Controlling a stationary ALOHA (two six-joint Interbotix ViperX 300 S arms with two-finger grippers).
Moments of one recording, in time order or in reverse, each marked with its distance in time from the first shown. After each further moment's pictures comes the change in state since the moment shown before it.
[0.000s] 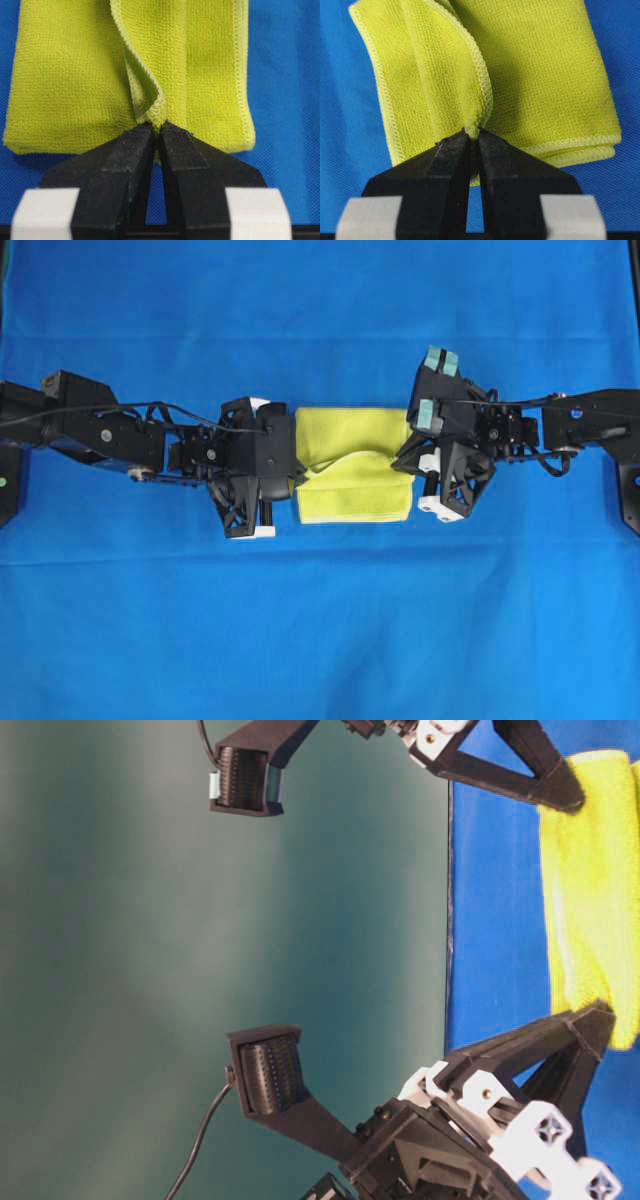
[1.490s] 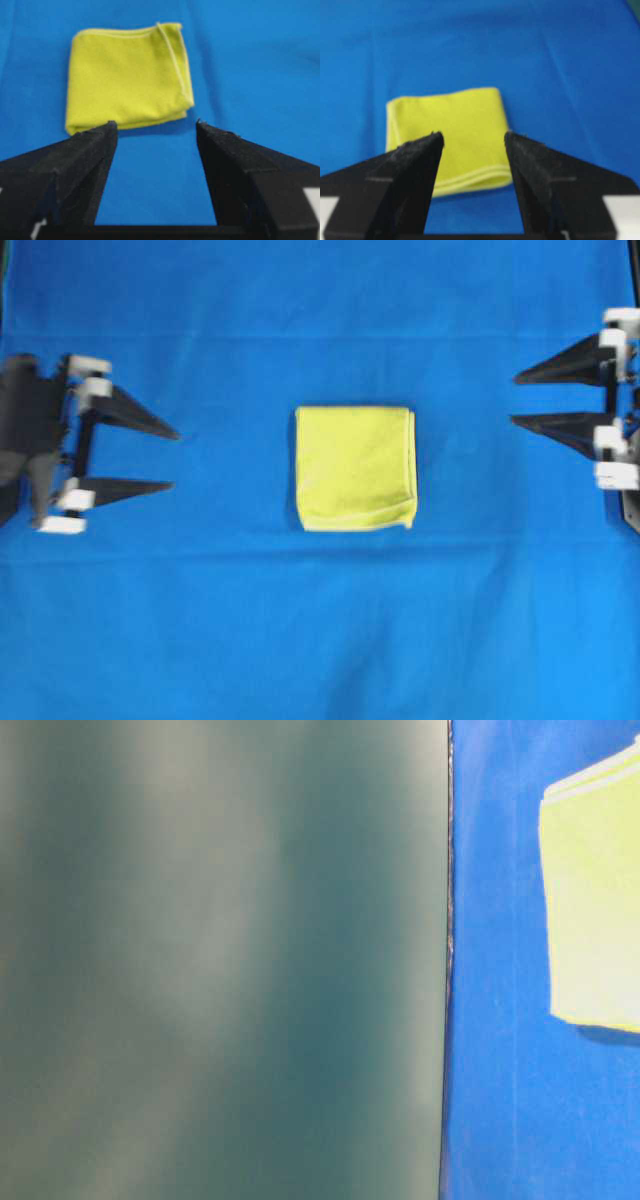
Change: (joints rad) left arm -0.046 -0.930 0.425 0.000 0.023 0.081; right arm -0.034 -0.916 0.262 -0.206 0.137 -0.011
